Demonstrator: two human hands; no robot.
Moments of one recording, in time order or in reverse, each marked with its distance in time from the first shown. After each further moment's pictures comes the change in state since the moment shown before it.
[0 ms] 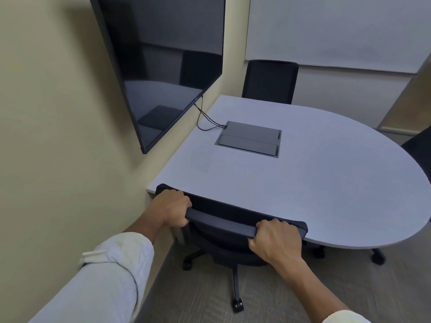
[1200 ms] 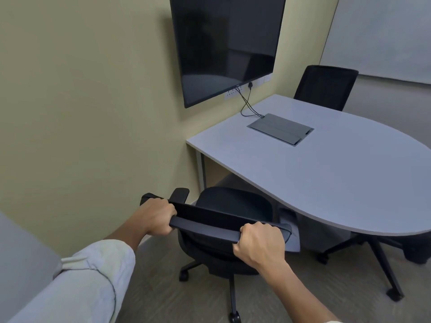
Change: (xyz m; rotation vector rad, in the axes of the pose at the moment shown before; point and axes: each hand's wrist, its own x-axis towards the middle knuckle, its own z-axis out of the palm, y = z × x) left_hand -0.253 0.368 -0.010 -0.049 -0.138 -0.457; right_hand -0.267 0.197 -0.013 0.122 0.029 -0.542
